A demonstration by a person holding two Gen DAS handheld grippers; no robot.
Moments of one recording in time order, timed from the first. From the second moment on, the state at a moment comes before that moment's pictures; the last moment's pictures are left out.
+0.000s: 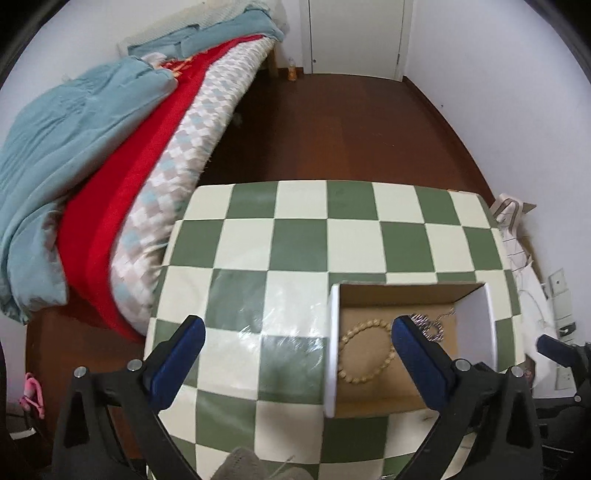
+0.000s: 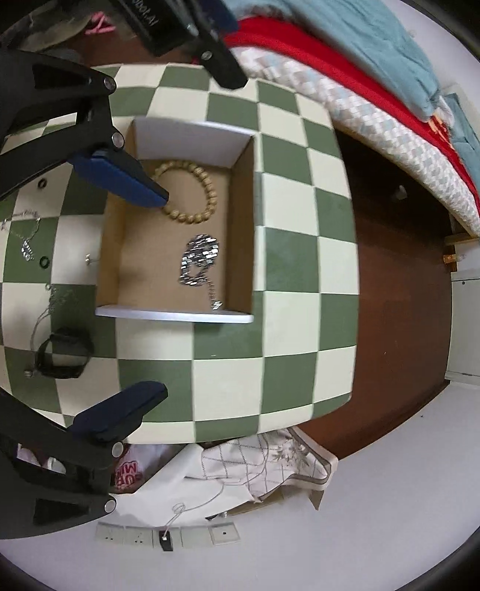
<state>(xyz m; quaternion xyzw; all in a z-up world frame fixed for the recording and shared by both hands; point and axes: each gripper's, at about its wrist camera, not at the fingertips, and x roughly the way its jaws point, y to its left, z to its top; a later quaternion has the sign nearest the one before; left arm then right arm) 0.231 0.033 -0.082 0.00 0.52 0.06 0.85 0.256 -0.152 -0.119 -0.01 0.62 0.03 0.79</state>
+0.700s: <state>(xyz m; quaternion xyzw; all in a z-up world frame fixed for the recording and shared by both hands) 0.121 0.028 -0.016 0.02 0.44 0.07 0.90 0.149 -0.156 -0.040 0.00 0.51 0.00 0.86</state>
